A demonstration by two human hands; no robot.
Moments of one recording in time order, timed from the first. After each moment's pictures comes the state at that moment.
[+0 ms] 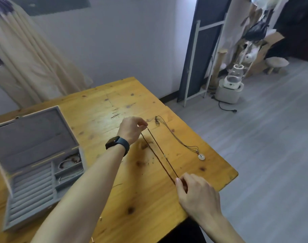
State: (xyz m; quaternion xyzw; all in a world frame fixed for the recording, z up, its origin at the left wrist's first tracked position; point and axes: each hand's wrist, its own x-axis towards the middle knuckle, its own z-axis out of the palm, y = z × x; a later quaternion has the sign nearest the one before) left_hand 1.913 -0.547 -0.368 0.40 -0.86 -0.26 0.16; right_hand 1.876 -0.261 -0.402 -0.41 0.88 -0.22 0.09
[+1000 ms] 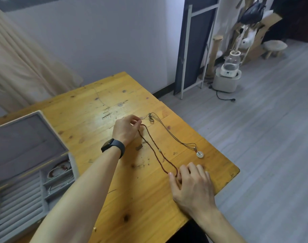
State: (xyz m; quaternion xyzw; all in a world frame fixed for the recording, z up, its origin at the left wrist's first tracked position) left_hand 1.893 -0.562 -0.399 0.44 -0.84 -0.26 0.18; right_hand 1.860 -0.283 -0.437 -0.41 0.88 -0.24 -0.03
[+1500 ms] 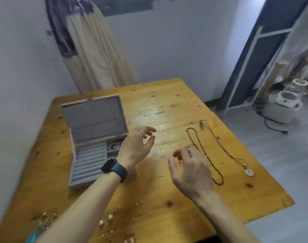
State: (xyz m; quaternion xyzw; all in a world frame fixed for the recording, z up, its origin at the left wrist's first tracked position) left_hand 2.062 -0.518 -0.357 0.42 -0.85 -0.22 0.24; right_hand 1.929 -0.363 -0.375 -0.54 0.77 -0.33 0.02
